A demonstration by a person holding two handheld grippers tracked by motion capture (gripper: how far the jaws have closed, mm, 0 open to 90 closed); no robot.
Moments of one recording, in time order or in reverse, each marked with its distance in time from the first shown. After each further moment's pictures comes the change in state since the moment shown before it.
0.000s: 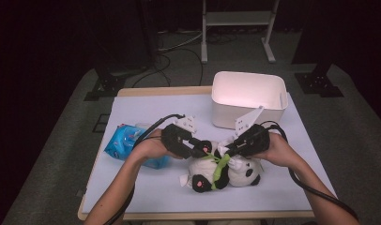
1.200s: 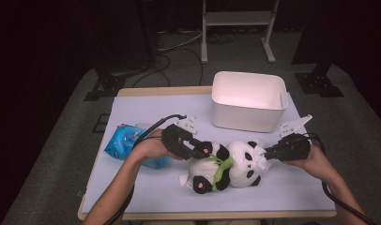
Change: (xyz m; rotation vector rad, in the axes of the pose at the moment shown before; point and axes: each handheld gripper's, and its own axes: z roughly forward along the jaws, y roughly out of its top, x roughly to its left) left arm -0.004 0.005 0.000 0.027 -0.011 0.023; right arm -0.014 -0.119 -0.047 -0.074 -0.090 0.268
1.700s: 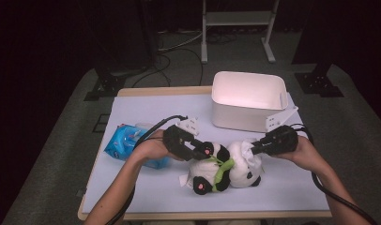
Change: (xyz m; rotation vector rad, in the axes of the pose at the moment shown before) left arm -0.003 0.002 0.002 -0.008 -0.001 0.011; right arm 0.018 0.053 0.008 0.018 0.022 -0.117
